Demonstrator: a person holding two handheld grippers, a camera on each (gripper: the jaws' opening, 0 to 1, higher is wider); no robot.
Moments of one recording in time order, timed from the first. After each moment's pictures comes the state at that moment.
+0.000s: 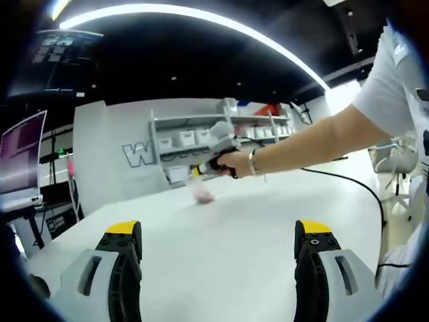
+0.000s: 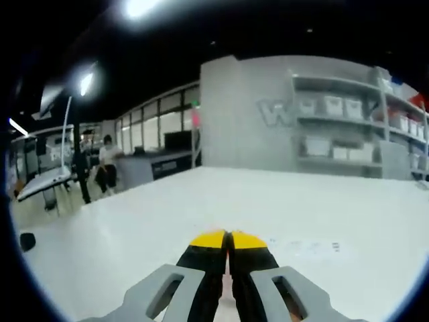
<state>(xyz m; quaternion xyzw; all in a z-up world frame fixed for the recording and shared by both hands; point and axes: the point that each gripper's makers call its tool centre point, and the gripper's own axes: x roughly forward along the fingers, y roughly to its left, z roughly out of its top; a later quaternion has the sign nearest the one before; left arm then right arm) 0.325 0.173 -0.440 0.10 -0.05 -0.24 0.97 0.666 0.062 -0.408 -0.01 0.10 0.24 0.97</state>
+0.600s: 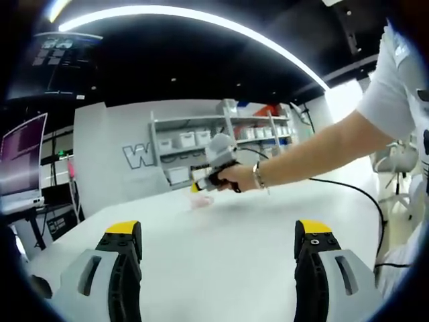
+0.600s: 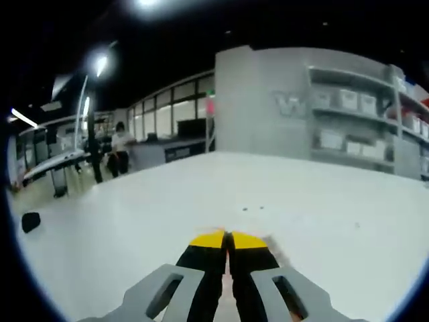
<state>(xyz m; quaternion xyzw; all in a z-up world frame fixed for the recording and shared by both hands) 0.320 0.173 -0.437 0.10 -0.05 -0.24 0.97 0.641 0.084 -0.450 -0.03 0.13 0.28 0.95</state>
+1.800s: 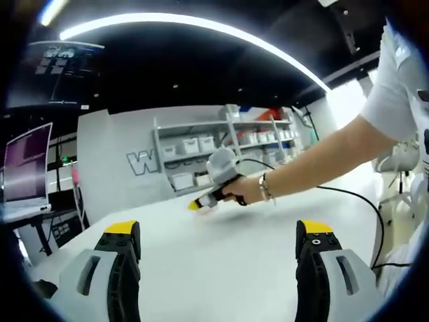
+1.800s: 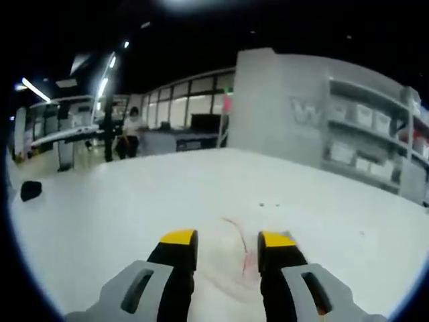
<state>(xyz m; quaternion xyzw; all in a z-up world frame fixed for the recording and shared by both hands) 0.311 0.178 -0.425 0.10 -0.07 -0.23 0.97 0.605 0.105 -0.460 -0.10 0.11 0.31 0.94</state>
